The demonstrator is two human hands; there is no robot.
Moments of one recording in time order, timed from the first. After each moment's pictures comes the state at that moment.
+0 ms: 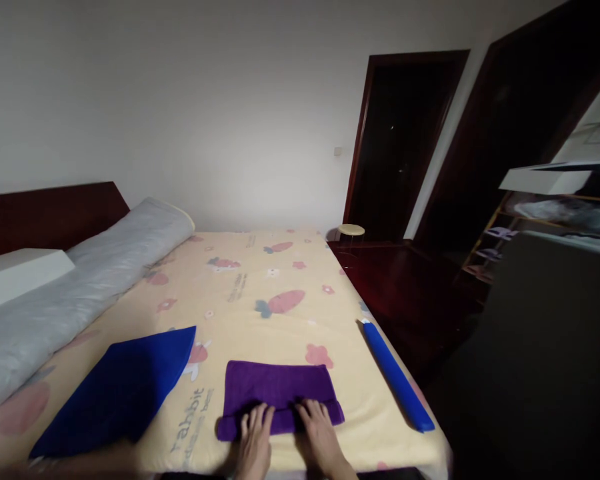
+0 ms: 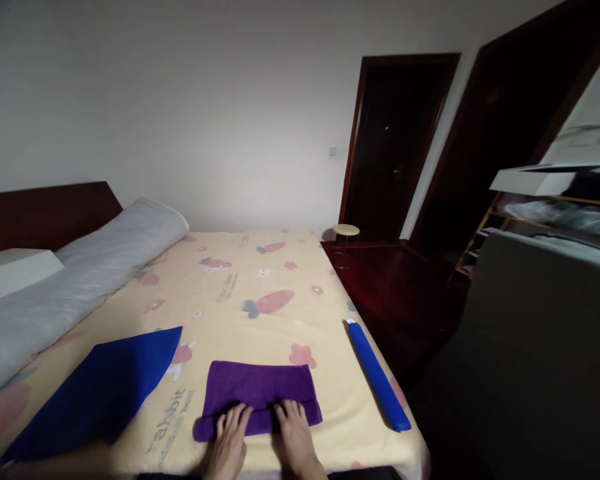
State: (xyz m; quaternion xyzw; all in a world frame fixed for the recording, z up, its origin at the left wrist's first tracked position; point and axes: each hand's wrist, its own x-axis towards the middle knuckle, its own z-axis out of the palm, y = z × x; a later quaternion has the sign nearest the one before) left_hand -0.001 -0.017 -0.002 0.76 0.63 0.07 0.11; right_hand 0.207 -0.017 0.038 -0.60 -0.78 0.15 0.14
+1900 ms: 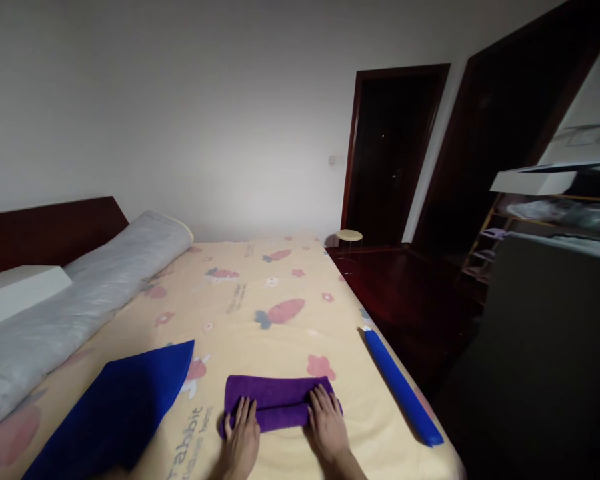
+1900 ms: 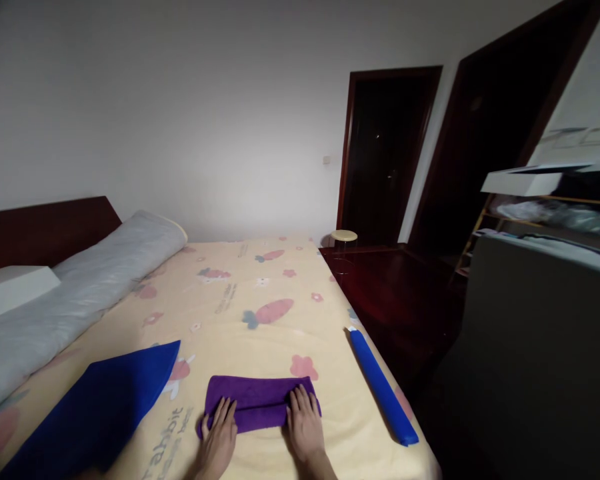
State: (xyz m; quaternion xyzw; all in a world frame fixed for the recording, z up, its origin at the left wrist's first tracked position) left_hand -0.024 0.028 0.015 0.73 0.68 0.08 0.03; right_hand 0.232 0.024 0.028 -0.62 -0.75 0.07 0.21
